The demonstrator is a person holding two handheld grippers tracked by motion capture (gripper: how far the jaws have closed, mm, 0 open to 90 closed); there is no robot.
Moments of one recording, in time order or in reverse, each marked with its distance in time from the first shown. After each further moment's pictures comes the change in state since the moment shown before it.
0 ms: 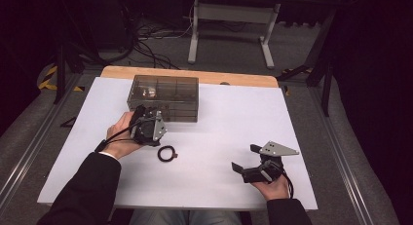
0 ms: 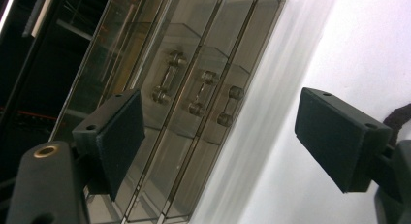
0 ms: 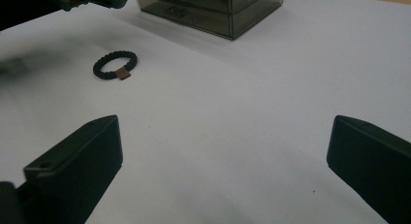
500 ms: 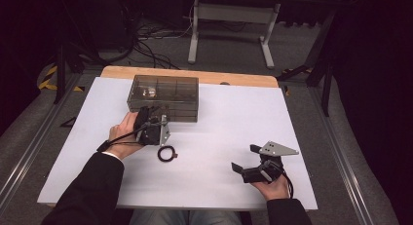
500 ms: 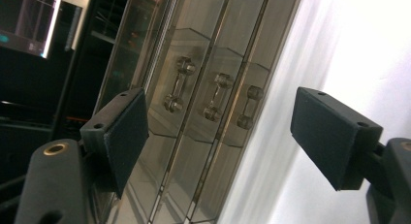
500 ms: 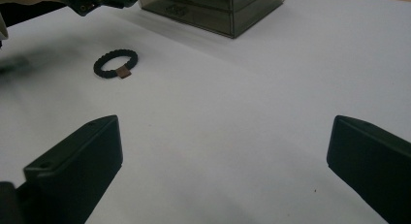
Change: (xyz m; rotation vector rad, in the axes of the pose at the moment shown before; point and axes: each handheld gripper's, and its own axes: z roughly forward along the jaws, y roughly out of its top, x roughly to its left) left arm -0.014 0.004 0.009 0.027 0.138 0.127; right arm 0.000 0.000 0.000 0.002 0.003 0.003
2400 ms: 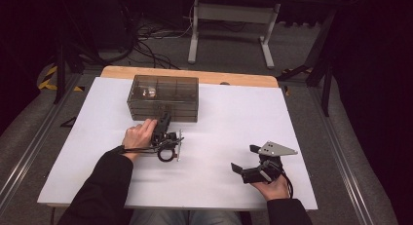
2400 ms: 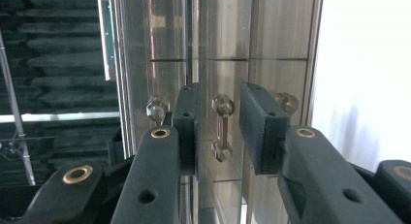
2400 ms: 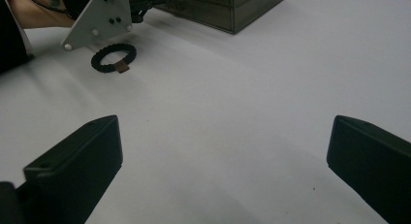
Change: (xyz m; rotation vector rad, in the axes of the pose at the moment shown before) left arm -0.059 0.006 0.054 0.082 0.393 0.371; right arm 0.000 0.000 0.001 0.018 -0.004 -0.020
